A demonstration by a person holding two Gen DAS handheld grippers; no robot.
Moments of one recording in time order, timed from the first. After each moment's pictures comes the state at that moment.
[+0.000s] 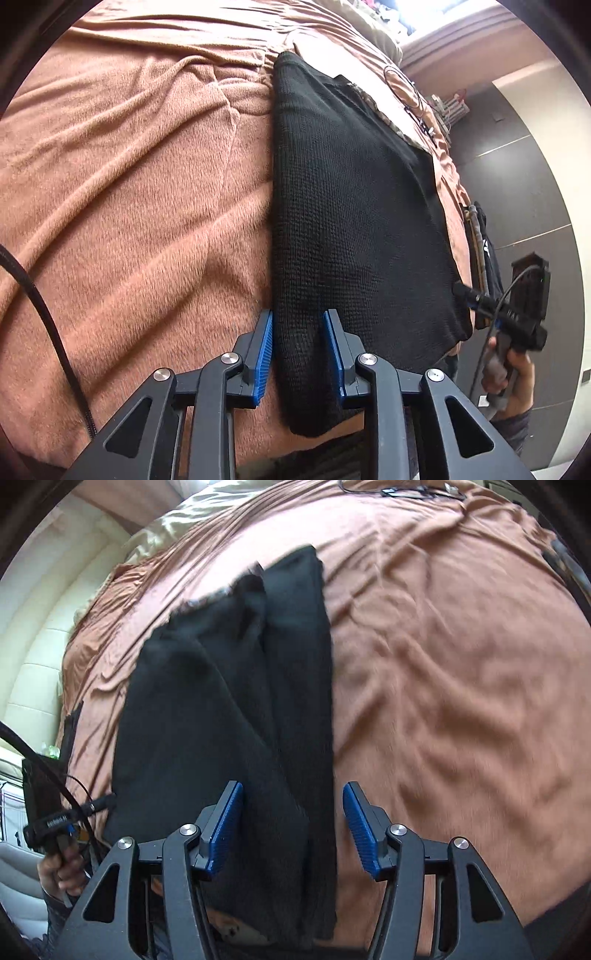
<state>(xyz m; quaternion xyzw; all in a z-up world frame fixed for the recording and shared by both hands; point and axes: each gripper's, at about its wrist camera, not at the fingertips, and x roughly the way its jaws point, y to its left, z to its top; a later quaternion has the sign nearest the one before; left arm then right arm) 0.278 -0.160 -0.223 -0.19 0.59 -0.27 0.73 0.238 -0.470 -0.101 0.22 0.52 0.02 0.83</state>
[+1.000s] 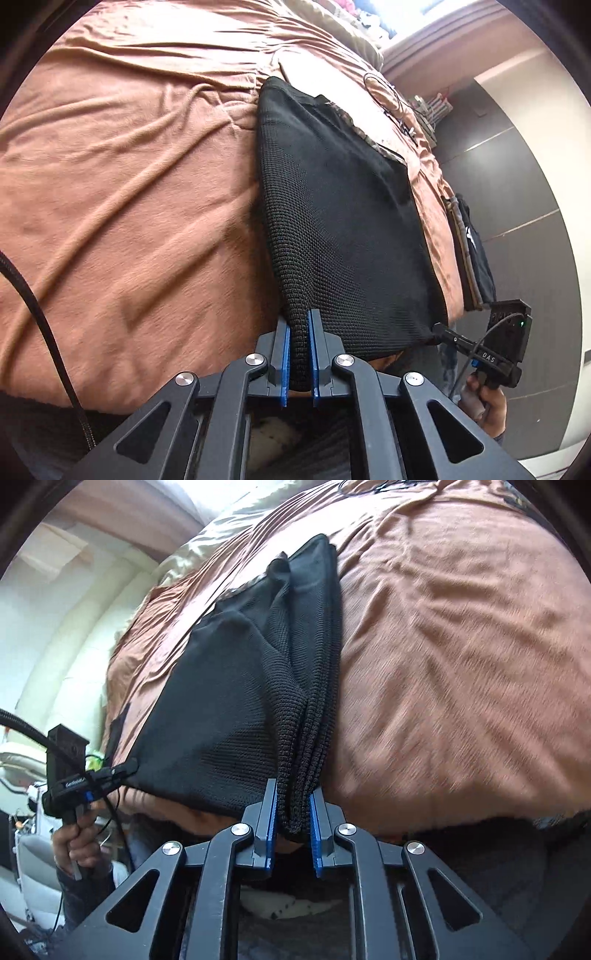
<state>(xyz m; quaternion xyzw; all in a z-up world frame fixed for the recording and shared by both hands) 0.249 -0.124 -0.184 -0.18 0.57 -0.29 0.75 0.136 -0.442 -0.115 0.30 0.45 0.08 0.84</state>
